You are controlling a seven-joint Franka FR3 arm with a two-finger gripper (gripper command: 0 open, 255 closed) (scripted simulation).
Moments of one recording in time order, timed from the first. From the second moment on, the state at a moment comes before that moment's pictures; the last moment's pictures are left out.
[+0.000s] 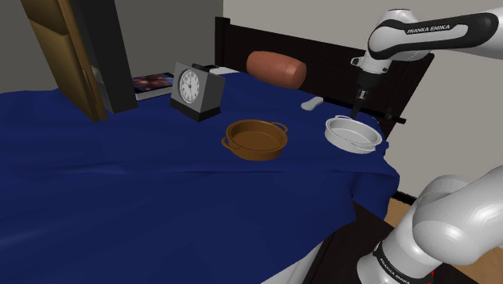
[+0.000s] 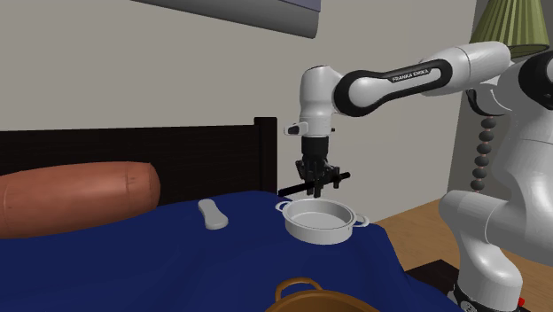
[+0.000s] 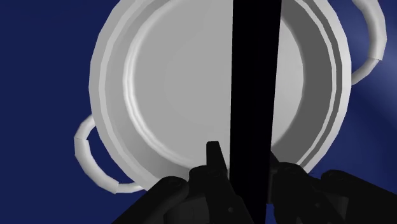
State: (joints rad) arm 0.00 -0.43 -0.56 -2.20 -0.22 1.81 -0.76
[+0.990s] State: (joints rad) arm -0.01 -0.42 -0.59 -2.32 -0.23 1.97 -0.77
